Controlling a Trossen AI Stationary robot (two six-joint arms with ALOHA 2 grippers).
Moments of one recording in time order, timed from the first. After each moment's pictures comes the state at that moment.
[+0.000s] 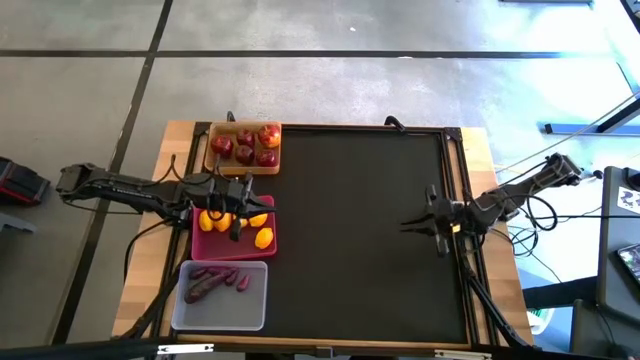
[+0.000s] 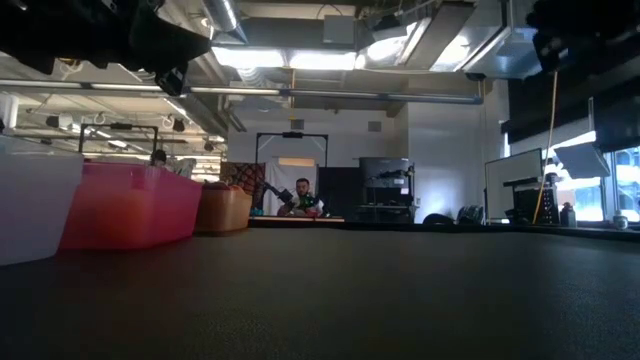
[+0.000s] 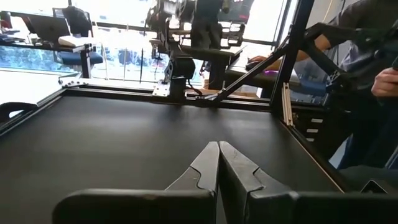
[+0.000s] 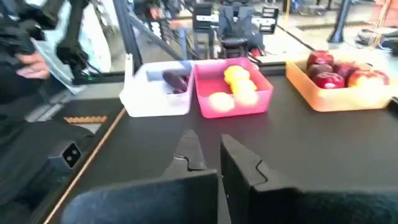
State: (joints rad) left arm -0.02 0.73 0.27 0.38 0.05 -0.11; right arm 0.50 0.50 0.43 -0.13 0.39 0.18
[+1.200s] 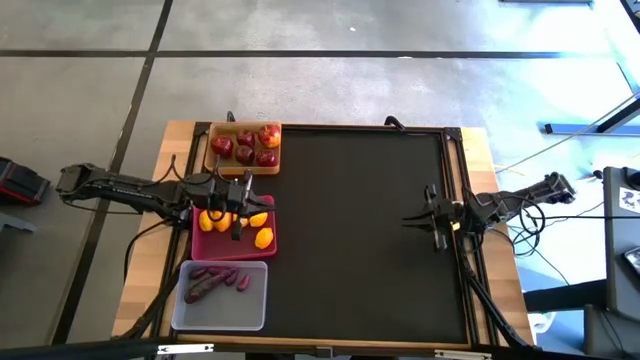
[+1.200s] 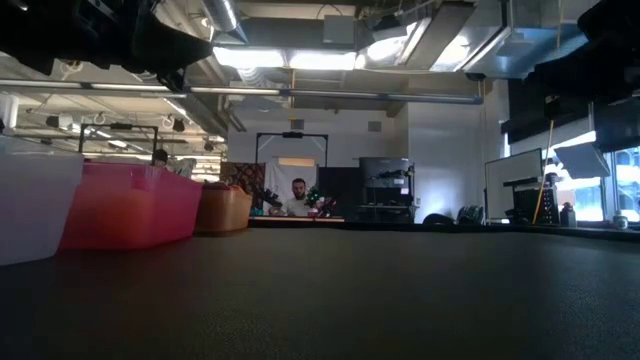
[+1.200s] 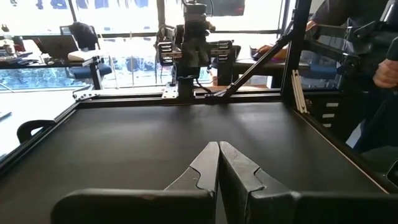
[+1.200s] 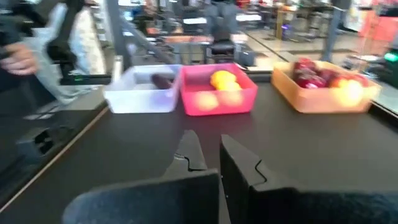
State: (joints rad) left arm -0.01 0.73 0.27 0.37 0.03 0.02; right arm 0.36 0.18 0.13 -0.04 0.28 0.07
